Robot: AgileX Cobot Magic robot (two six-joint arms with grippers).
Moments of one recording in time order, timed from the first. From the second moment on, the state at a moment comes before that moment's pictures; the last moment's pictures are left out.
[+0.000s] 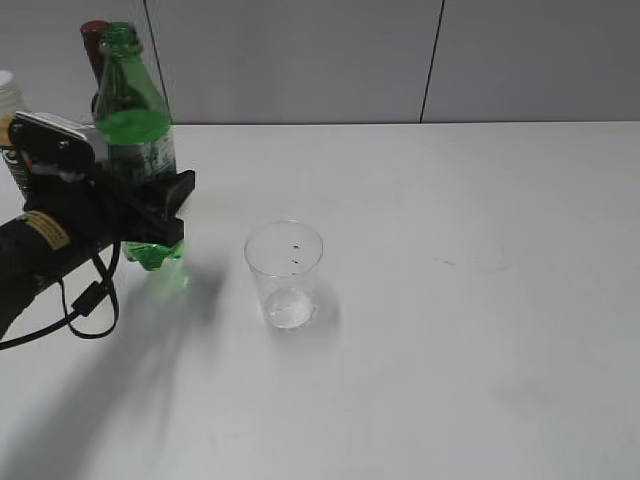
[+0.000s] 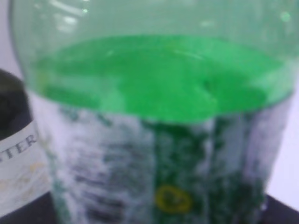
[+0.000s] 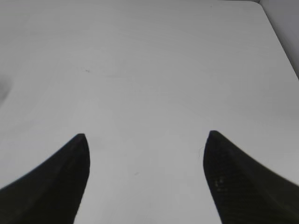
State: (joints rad) left arm -0.33 1.92 -0.57 0.06 -1.11 0.08; right arm 0.07 0.00 -0.41 0.09 0.94 -0.04
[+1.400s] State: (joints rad) left arm -0.52 1.82 -0.44 -0.50 -1.11 0.86; right arm 0.07 0.00 -0.41 0.11 0.94 -0.04
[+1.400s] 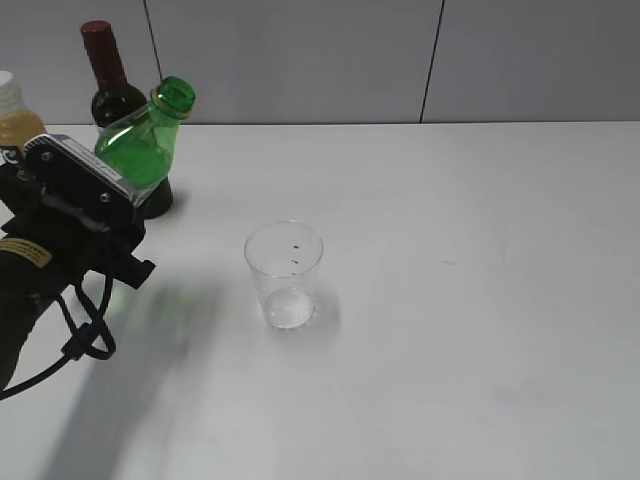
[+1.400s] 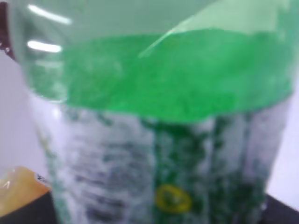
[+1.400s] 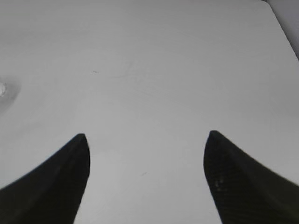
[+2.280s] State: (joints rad) left arm -0.57 1.78 -0.44 -0.68 -1.12 1.19; right arm 0.07 0.00 -0.41 0.12 0.94 -0.04
